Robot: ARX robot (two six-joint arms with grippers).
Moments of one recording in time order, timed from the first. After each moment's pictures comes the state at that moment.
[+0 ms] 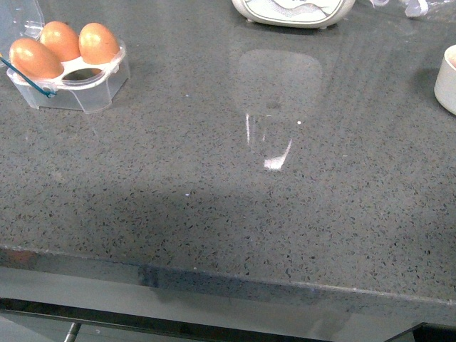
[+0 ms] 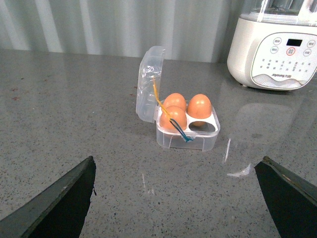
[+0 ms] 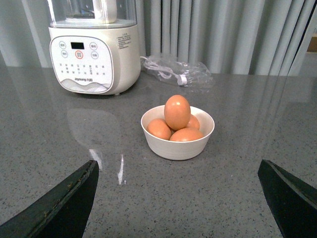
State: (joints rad) left arm 0.00 0.00 0.03 0.00 0.00 0.00; right arm 0.00 0.00 0.01 0.00 0.00 -0.01
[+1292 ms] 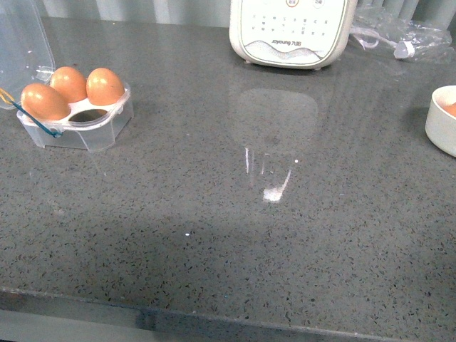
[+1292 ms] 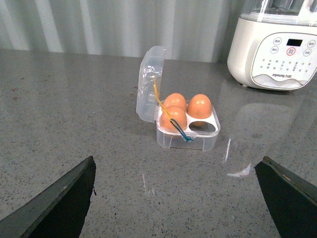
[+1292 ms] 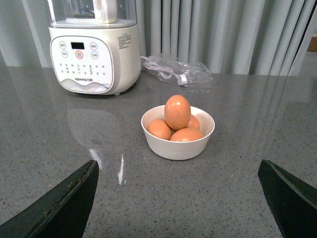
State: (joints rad) left arm 0.00 0.00 0.03 0.00 0.00 0.00; right arm 0.00 0.00 0.01 0.00 0.00 -0.01
